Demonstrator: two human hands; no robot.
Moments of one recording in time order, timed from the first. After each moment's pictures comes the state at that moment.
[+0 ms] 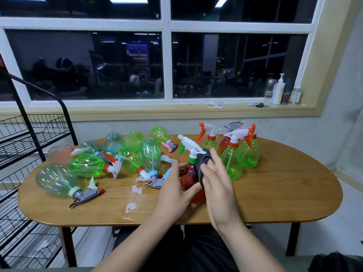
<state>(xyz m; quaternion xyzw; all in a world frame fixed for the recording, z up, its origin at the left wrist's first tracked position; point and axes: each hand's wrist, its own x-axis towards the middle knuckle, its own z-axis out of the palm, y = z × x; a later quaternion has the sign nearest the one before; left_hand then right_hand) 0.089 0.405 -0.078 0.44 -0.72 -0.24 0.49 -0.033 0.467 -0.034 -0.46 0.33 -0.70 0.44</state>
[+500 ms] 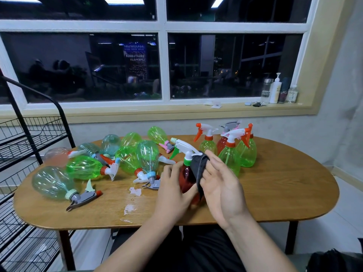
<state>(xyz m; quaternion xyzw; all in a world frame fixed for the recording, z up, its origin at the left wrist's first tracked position) 0.084 0.406 -0.080 0.45 -0.73 -0.14 0.49 -0.045 0.475 -0.013 -0.34 0.21 -0.71 0.58</state>
